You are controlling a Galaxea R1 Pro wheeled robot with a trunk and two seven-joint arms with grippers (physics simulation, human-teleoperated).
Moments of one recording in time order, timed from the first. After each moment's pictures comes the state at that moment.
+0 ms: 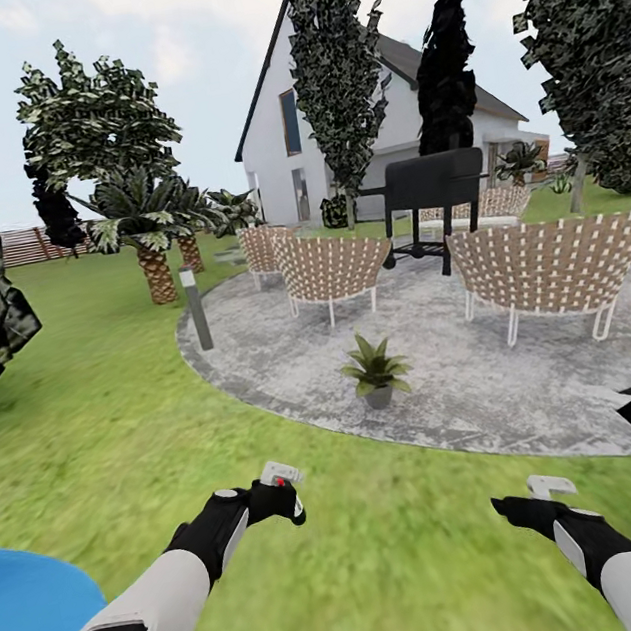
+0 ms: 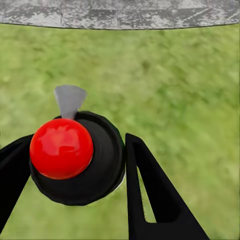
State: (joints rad) left arm -0.84 -0.07 0.02 -0.28 -0.29 0.17 -0.42; right arm -0.69 -0.14 -0.73 -0.29 0.47 0.09 0.23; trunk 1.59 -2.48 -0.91
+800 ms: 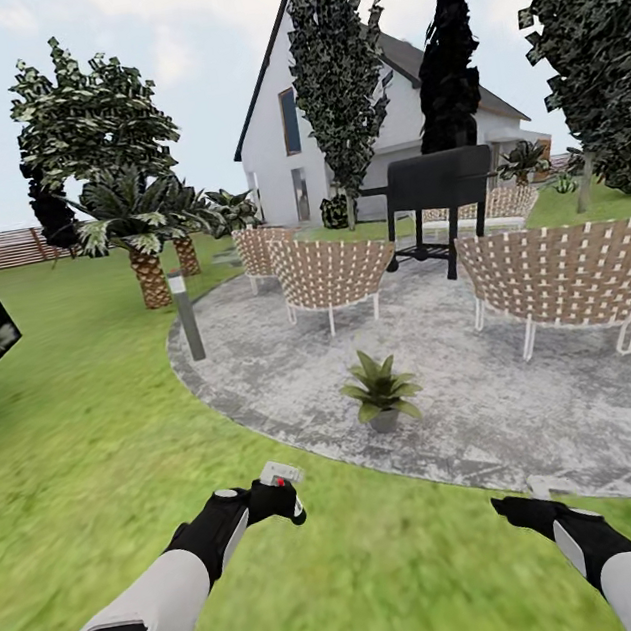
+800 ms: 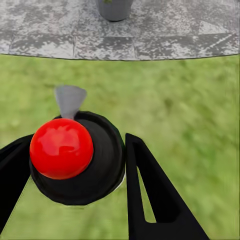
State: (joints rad) left arm -0.84 -0.07 0.02 -0.29 -0.29 0.17 -0.42; right arm -0.69 -0.14 -0.73 -0.29 0.47 0.09 0.23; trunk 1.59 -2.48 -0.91
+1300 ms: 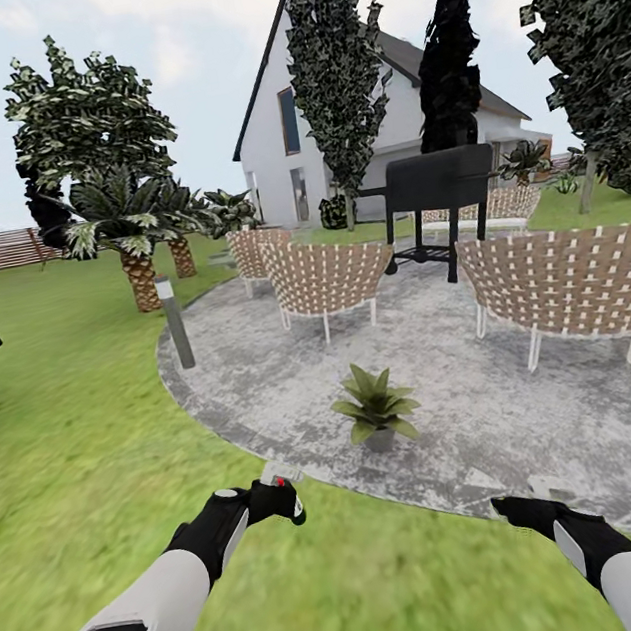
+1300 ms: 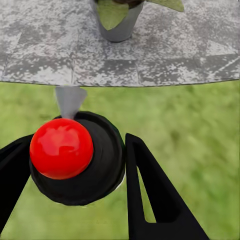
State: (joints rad) left arm -0.84 -0.07 0.02 -0.28 -0.29 0.17 -0.42; right arm -0.69 -0.14 -0.73 -0.29 0.47 0.09 0.23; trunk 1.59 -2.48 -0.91
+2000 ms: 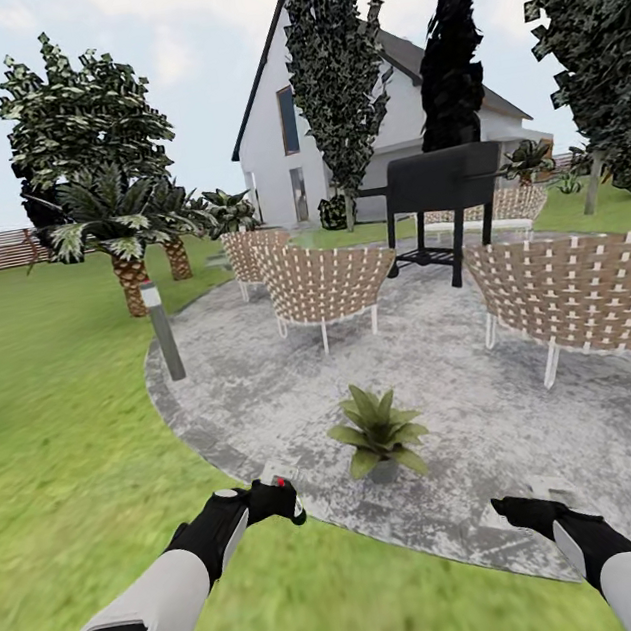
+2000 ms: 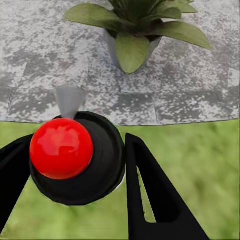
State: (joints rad) left arm -0.84 -0.07 0.02 -0.28 -0.29 0.17 -0.42; right arm -0.69 -0.14 -0.73 -0.29 0.47 0.09 0.23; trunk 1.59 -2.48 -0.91
